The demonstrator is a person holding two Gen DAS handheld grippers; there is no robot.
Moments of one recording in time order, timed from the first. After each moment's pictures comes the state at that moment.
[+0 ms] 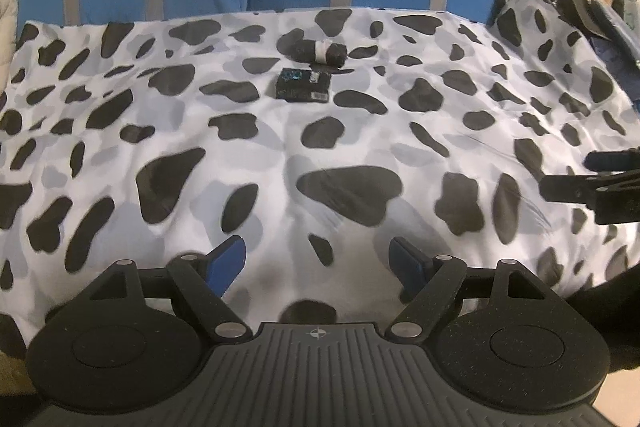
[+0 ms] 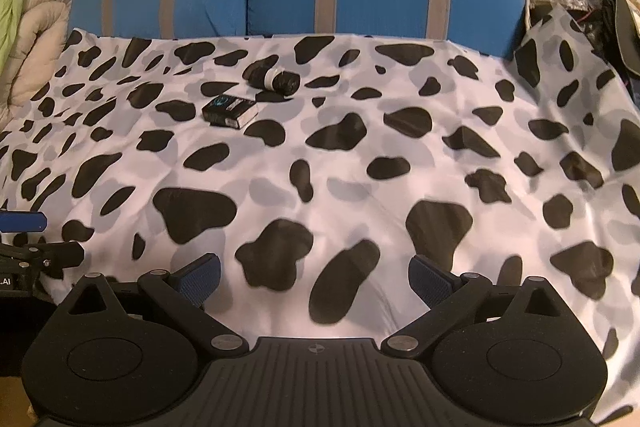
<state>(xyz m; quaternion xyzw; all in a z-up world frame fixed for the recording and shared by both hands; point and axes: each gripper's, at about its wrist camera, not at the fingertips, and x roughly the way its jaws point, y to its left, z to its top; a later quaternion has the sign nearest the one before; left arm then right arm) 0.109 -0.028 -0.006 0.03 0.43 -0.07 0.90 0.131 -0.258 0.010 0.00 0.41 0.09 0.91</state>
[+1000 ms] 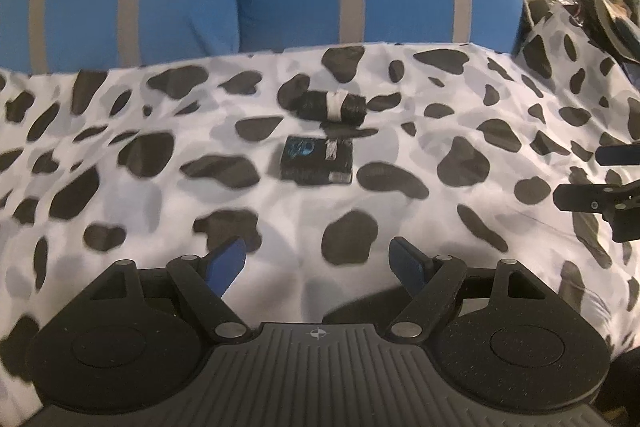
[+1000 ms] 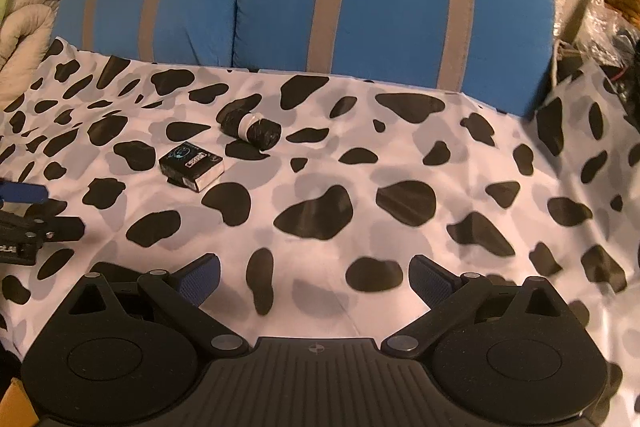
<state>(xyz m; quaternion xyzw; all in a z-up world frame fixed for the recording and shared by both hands) 0.220 -0.030 -0.025 0.05 0.38 -0.09 0.92 0.235 -0.258 -0.008 -0.04 0.37 0.10 0.92</state>
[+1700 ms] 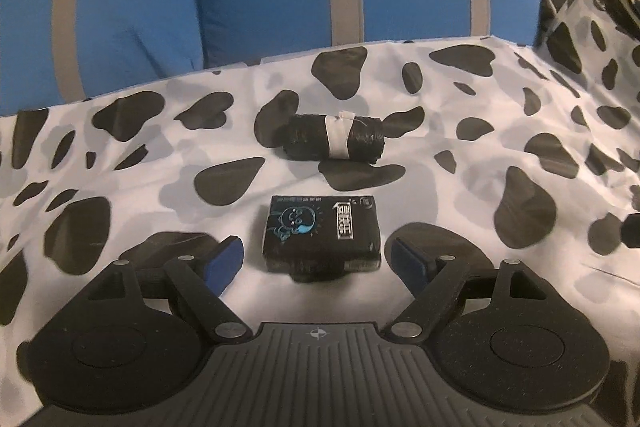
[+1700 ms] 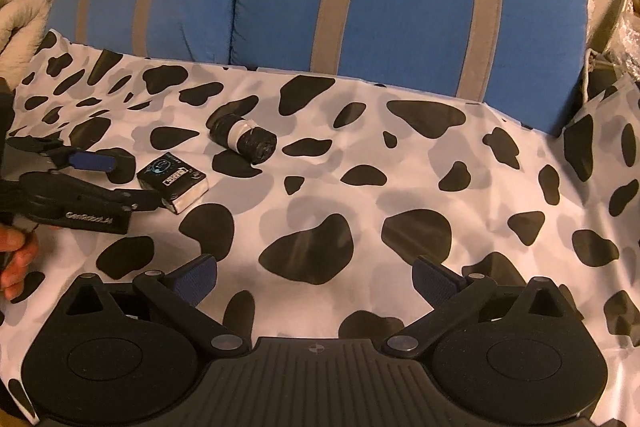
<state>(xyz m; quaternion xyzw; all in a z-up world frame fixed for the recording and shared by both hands) 0.329 -0.045 -0.073 0.08 0.37 -0.11 0.92 0.297 -0.259 -0.023 -0.05 0.38 0.12 0.91</state>
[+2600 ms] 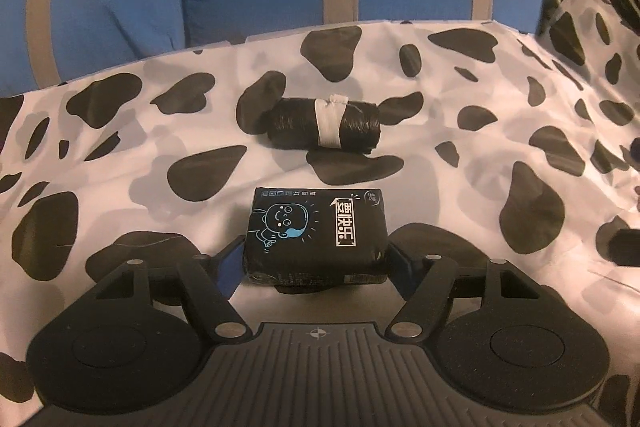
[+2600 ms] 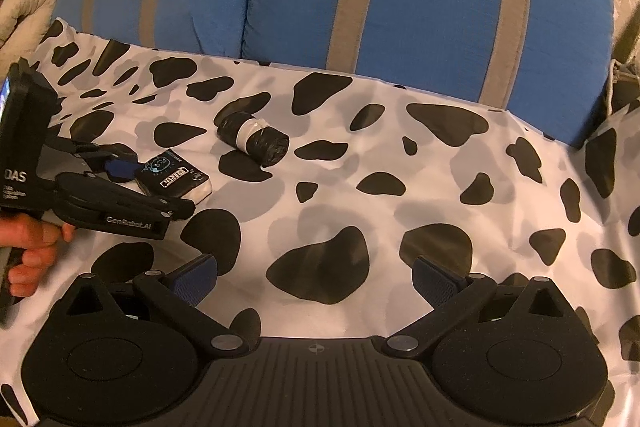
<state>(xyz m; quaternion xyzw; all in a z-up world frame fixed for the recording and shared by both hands) 0.348 -0.049 -0.084 0.07 0.40 -0.12 0.91 0.316 -0.241 -0.031 -0.07 0.38 0.14 0.91</state>
